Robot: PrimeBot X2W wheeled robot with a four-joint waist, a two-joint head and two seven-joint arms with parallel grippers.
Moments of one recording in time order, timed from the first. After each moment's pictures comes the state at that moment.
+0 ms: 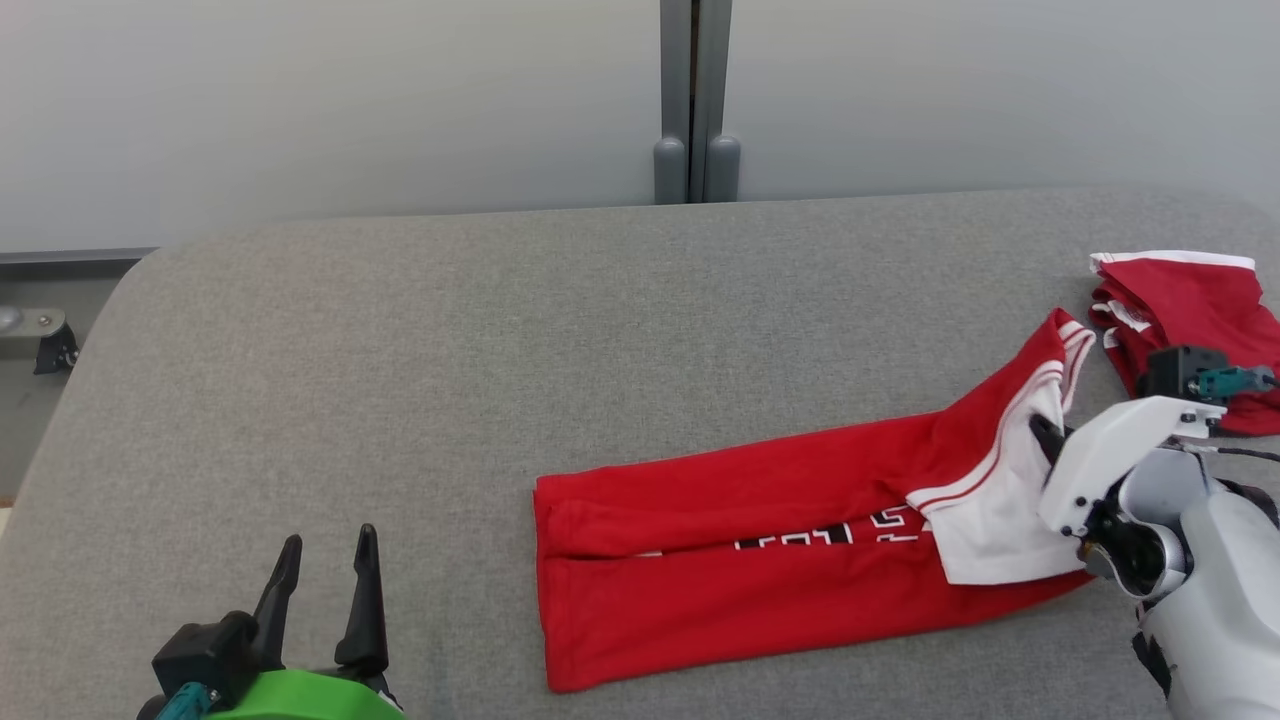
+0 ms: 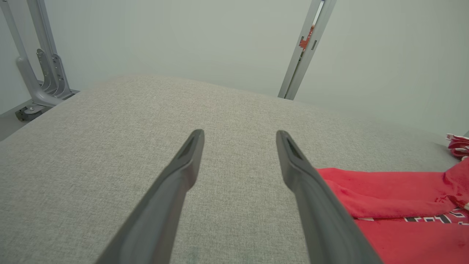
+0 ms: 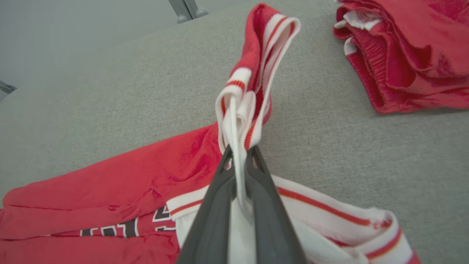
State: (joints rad) left arm 0.02 0.15 -0.13 0.27 -0.44 -0.06 -0.26; right arm -0.41 -0.26 0.01 0.65 0.50 0.13 0.34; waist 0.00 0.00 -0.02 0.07
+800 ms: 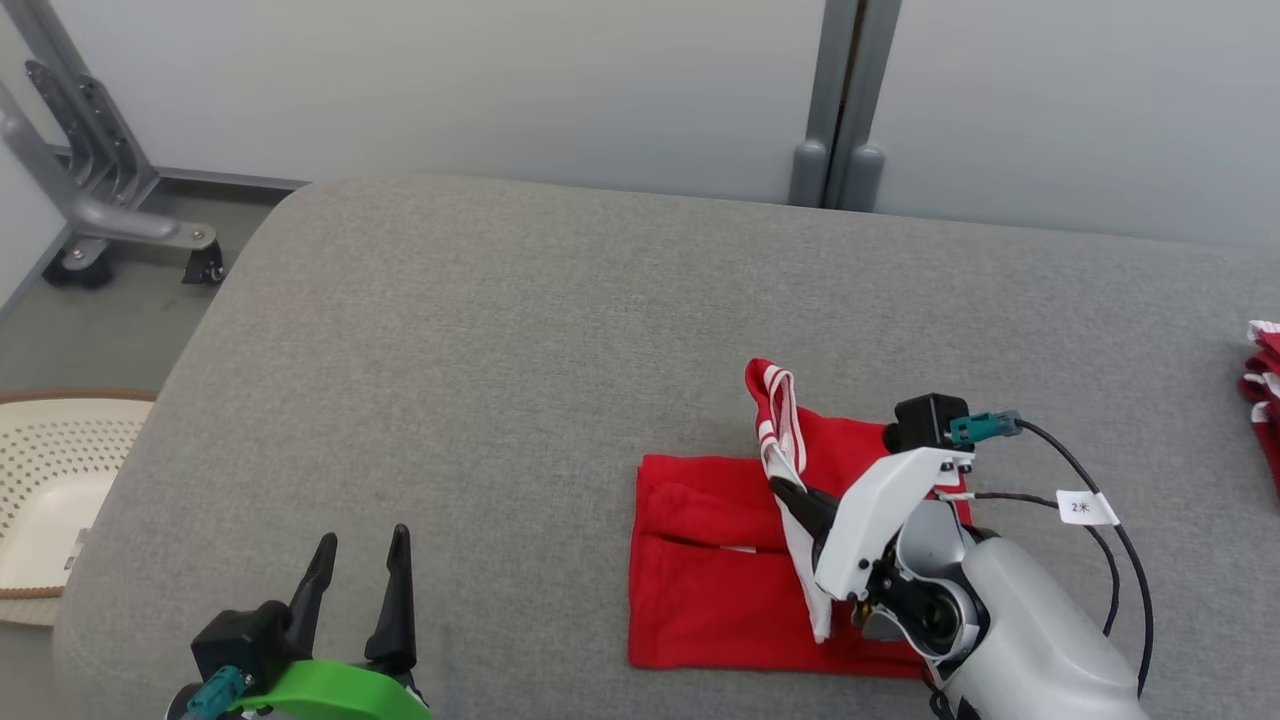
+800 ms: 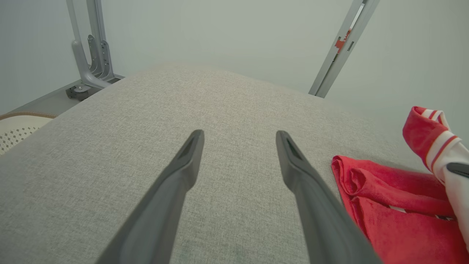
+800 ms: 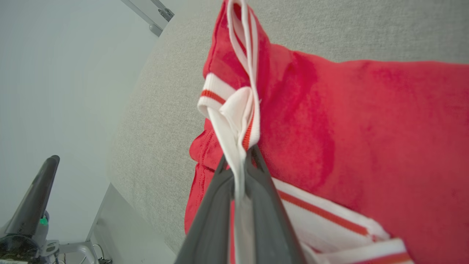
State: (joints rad) left arm -0.02 0.13 -0.17 0.34 -0.43 -0.08 -0.26; right arm -0.37 -0.06 0.31 0.54 0.74 0.13 0.36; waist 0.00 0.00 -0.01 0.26
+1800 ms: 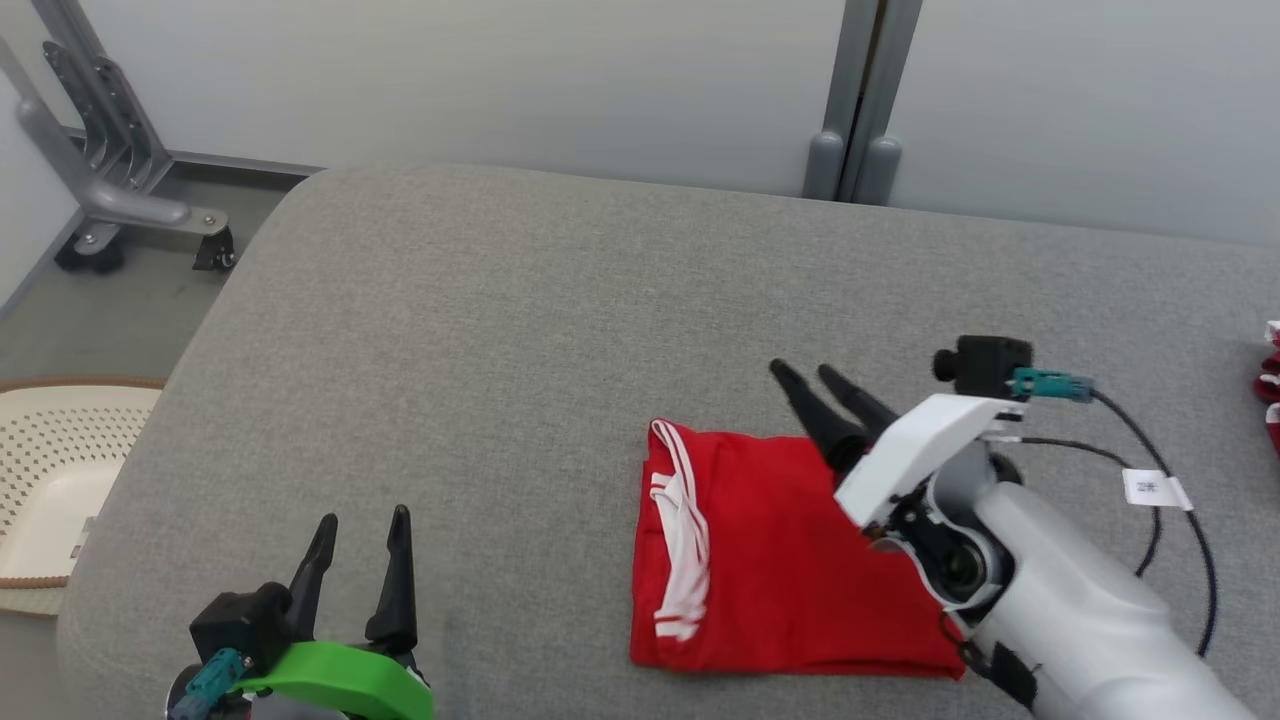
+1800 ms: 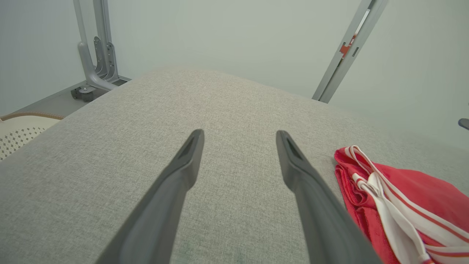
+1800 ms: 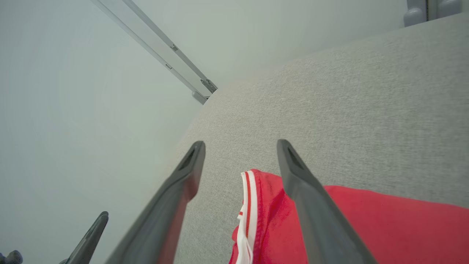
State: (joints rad) left arm -0.06 0.12 -0.15 0.36 -0.43 -0.10 -0.26; right arm -0.52 -0.19 0.60 0.57 1.09 0.13 -0.03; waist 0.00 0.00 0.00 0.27
